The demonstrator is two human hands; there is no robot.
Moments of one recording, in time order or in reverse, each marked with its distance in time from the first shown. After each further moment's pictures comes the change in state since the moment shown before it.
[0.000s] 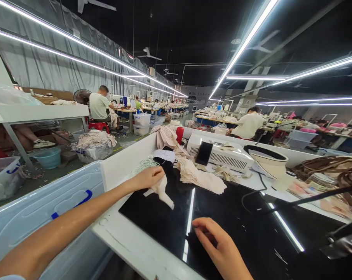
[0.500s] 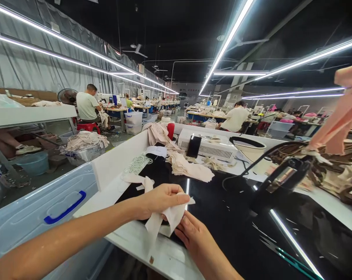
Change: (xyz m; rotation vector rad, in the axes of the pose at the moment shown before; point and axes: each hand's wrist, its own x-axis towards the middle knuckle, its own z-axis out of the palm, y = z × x) left_hand -0.054 0.110 0.046 -0.797 -0.428 -0.273; right_hand -0.022 -0.044 0.041 0.904 -0.129 0.283
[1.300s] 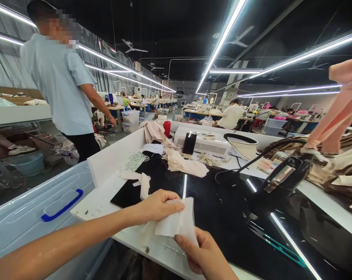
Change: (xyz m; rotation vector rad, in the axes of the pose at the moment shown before) left_hand 0.000 -0.030 0.010 0.291 0.061 0.075; right_hand -0.040 0.000 -0.006 -0.219 0.048 0.126
